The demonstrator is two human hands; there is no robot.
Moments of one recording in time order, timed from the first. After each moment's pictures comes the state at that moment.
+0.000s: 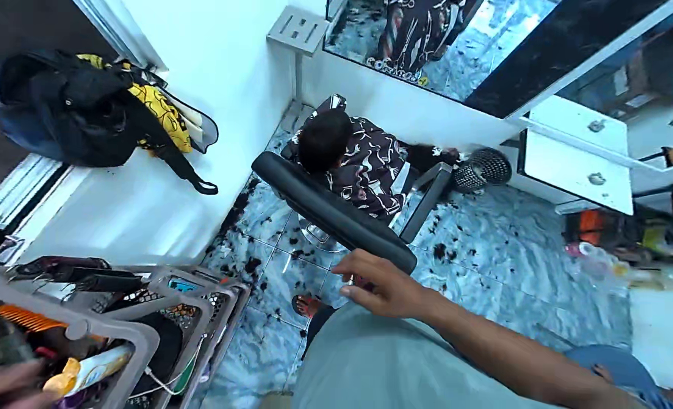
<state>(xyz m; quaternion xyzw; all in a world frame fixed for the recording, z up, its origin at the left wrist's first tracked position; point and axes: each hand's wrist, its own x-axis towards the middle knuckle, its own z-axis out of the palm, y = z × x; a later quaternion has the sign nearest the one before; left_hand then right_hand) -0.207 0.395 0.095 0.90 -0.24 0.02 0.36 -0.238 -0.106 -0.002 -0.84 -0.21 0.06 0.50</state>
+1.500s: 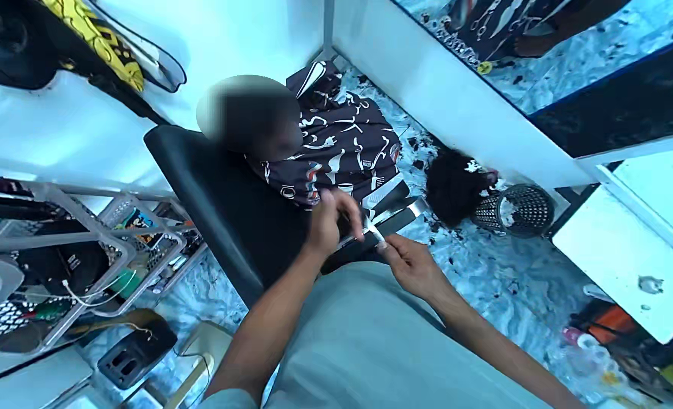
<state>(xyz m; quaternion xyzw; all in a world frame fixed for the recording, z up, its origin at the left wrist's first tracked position) -0.086 -0.287 -0.079 0.51 -0.04 -0.13 0.85 -0.153 -0.503 -0.061 -0.86 0.00 0.22 0.45</state>
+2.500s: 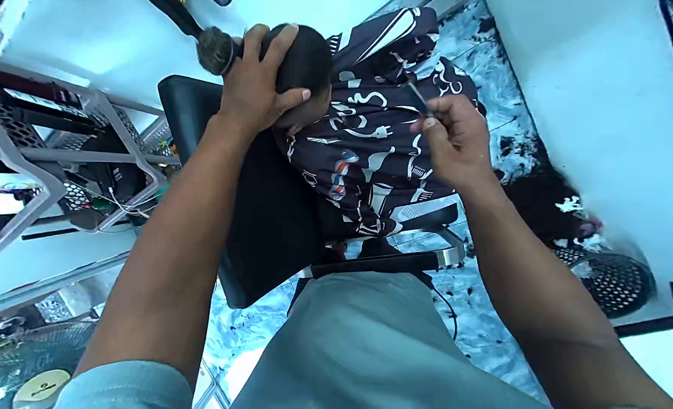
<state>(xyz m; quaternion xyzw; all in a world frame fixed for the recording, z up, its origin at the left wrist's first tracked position) 0.149 -0.143 -0.086 0.99 0.03 -0.12 0.07 0.158 -0.501 -0.153 -0.80 -0.22 0.12 0.54</state>
